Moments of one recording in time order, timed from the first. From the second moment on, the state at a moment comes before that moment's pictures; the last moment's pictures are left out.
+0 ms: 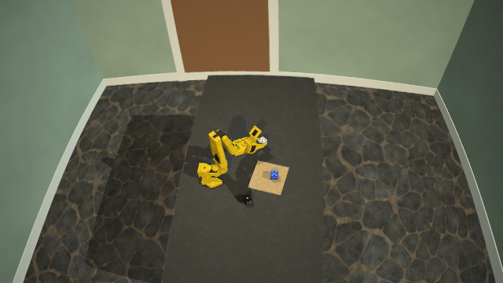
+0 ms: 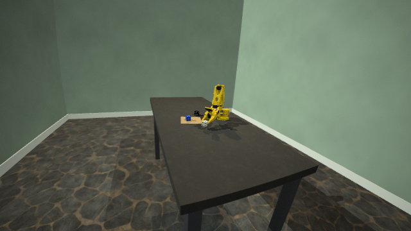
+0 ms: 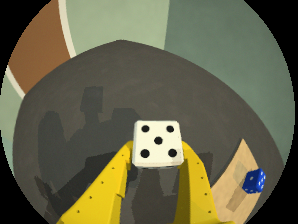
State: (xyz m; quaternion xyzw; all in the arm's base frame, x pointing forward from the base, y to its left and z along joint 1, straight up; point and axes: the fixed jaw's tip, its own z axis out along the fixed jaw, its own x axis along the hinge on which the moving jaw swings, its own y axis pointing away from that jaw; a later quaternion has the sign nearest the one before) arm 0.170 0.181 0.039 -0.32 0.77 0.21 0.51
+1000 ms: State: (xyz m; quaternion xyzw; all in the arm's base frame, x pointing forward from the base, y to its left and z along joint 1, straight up) arm 0.169 0.179 0.029 -0.32 0.78 0.21 0.50
